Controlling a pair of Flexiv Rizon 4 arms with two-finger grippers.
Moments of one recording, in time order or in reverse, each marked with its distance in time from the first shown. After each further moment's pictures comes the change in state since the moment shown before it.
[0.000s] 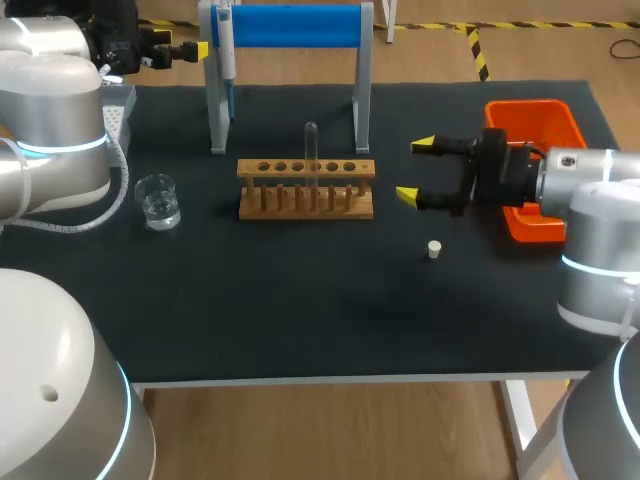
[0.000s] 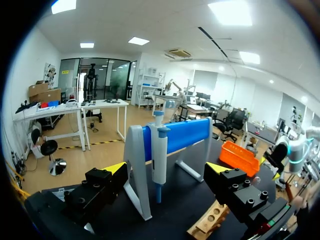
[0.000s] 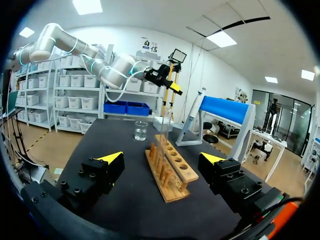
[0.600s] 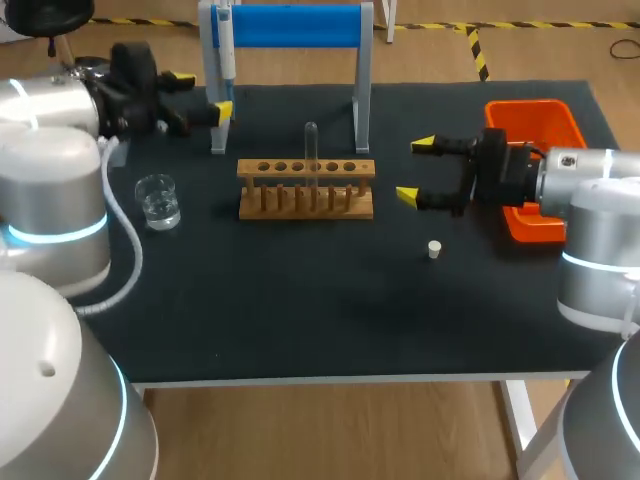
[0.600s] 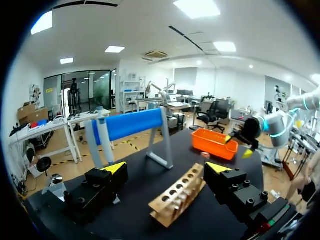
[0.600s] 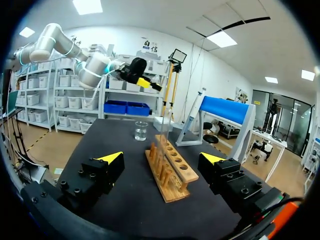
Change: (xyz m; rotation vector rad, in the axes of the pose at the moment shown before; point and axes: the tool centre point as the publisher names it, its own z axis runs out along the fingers) left arm 0.130 0.052 -0.060 0.020 0.098 0.153; right arm 0.000 0.000 0.000 0.000 0.001 0.000
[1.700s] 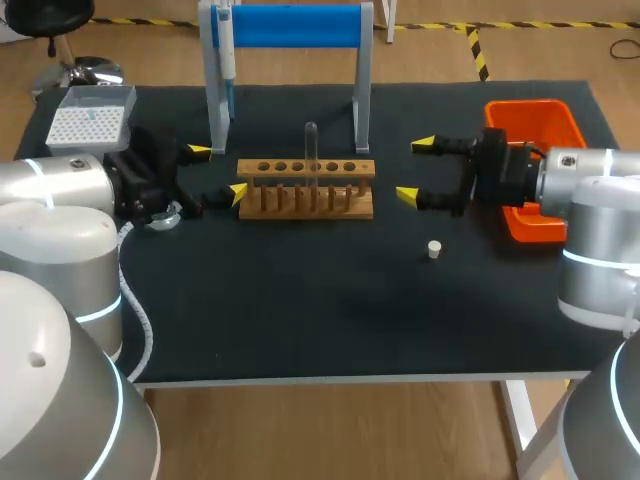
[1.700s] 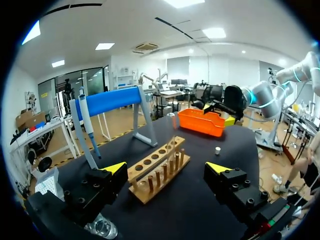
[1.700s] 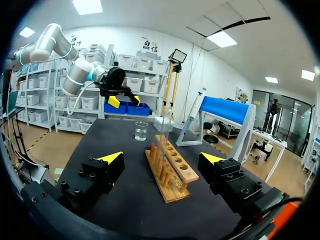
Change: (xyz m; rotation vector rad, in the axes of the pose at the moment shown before) left arm 0.066 0.074 -0.015 -0.082 0.005 0.075; right arm 0.000 0.000 0.000 0.001 0.001 0.000
